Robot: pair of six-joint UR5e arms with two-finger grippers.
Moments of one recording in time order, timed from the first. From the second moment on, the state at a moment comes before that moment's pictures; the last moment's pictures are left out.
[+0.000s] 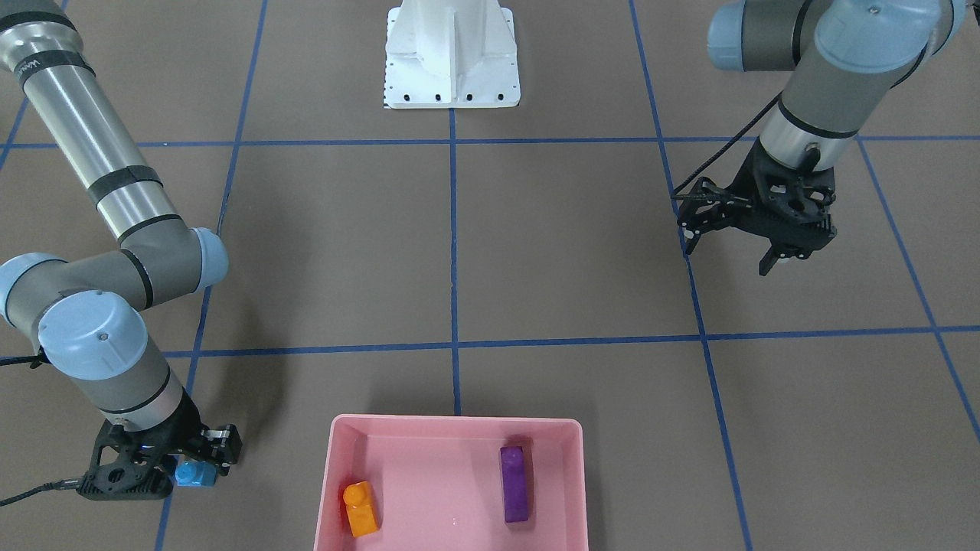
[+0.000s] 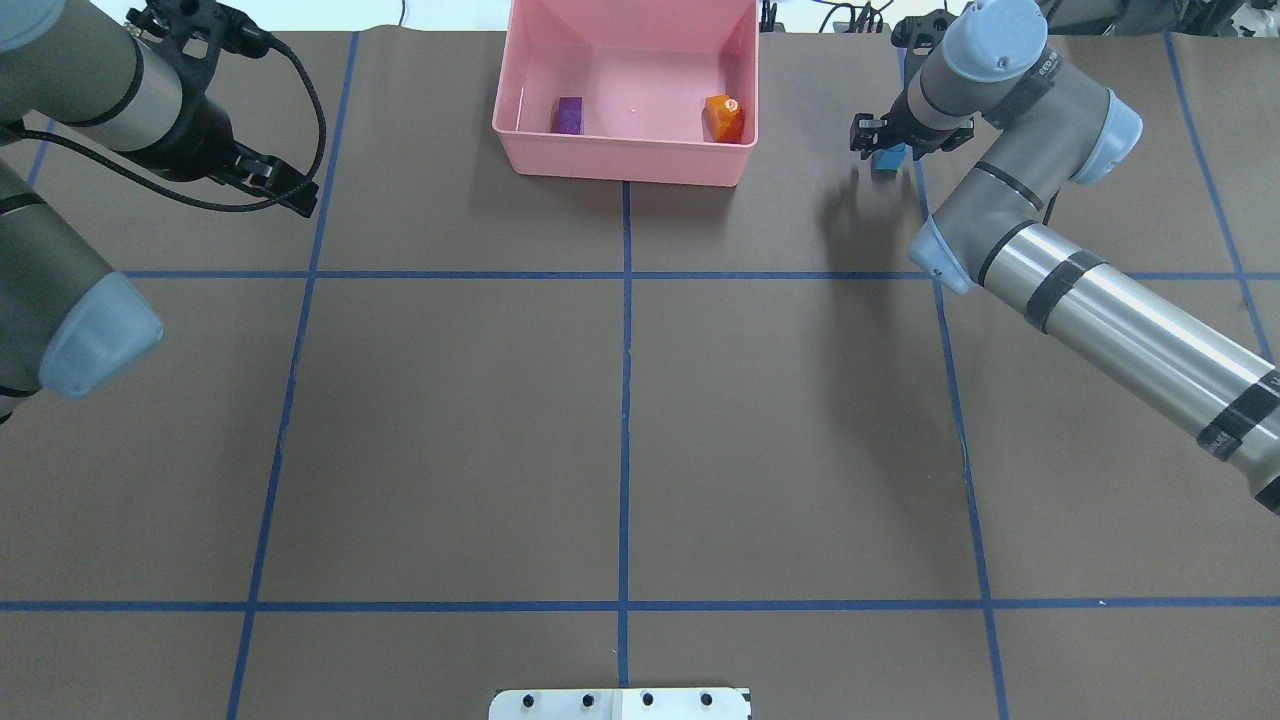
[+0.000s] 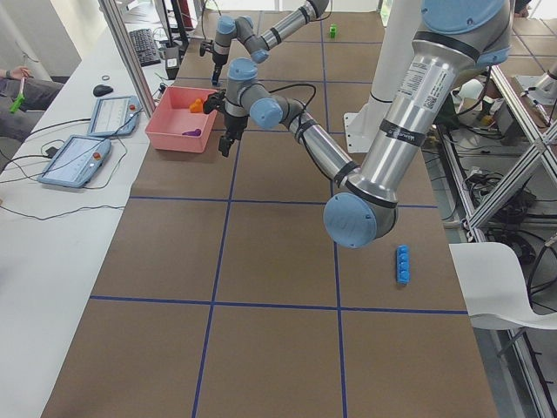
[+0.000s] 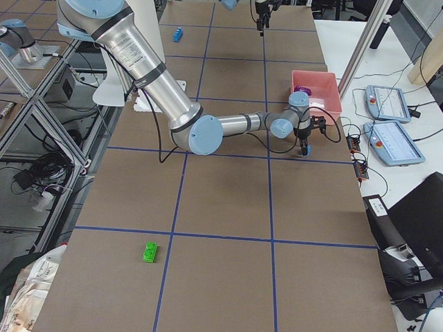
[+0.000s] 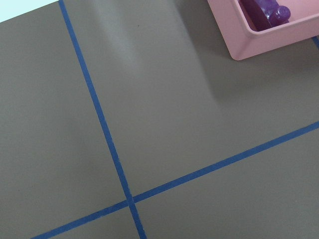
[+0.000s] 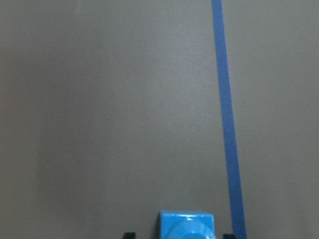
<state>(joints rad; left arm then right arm) -0.96 -1.99 -1.88 -1.60 -2.04 -0.52 0.94 -0.83 0.93 -0.95 1.89 0.92</state>
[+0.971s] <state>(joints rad) -0.96 -1.97 -1.88 -1.61 -2.04 -0.52 0.99 -0.70 1.09 -1.05 1.89 1.22</state>
